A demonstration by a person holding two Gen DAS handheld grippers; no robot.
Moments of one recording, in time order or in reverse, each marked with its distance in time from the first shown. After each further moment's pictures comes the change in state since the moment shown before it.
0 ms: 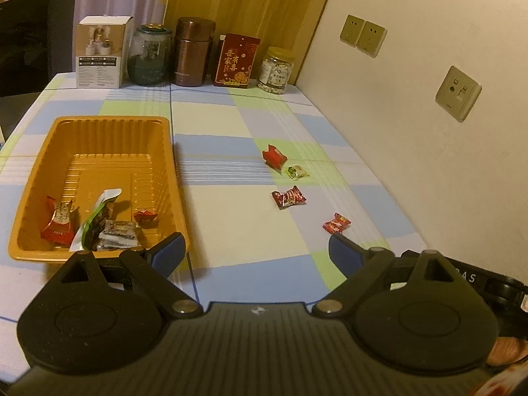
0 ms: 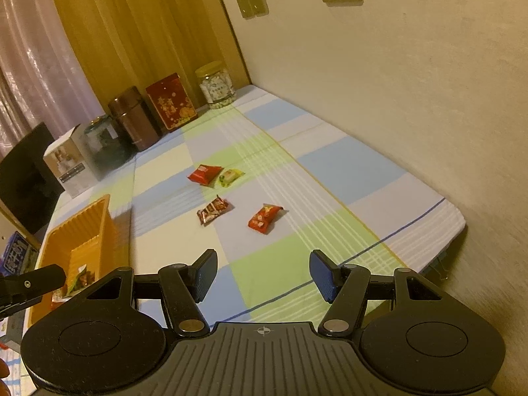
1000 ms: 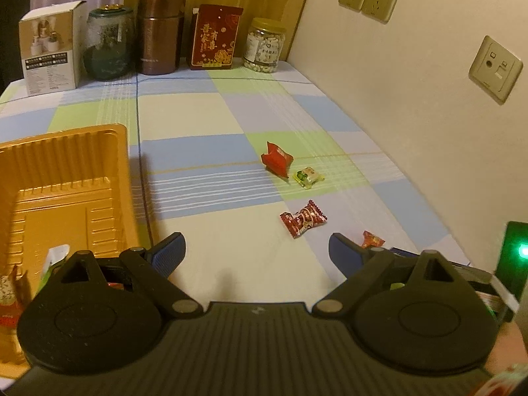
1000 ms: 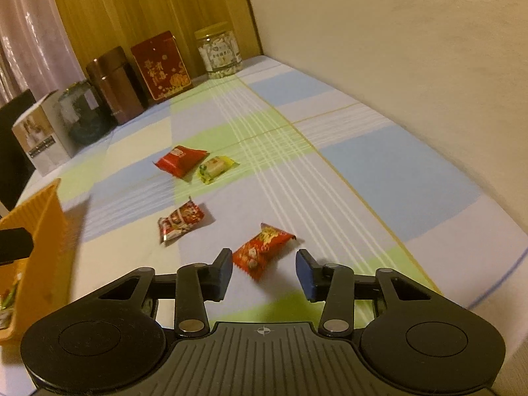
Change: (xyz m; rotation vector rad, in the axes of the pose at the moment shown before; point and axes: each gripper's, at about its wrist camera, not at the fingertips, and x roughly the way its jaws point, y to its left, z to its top) left arm 0.130 0.009 0.047 0.087 0.085 -0.031; right arm 0.163 -0.008 0.019 -0.106 0.056 0.006
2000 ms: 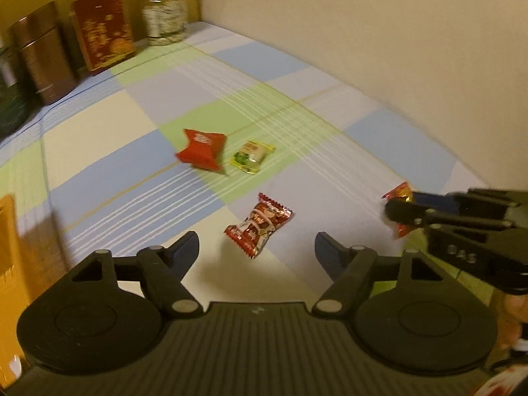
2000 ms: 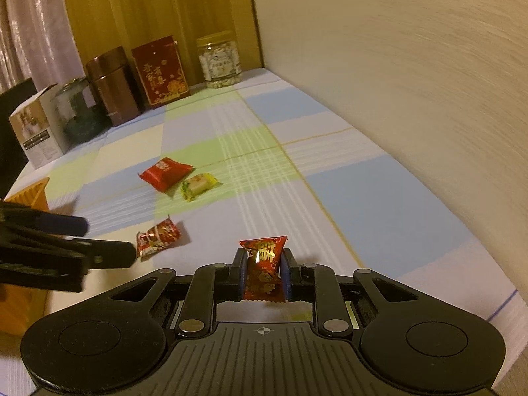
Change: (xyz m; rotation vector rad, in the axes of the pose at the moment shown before) left arm 0.105 -0.064 0.020 0.389 0.161 -0.062; right arm -0.005 -0.019 0.017 -0.075 -0.034 -0.026
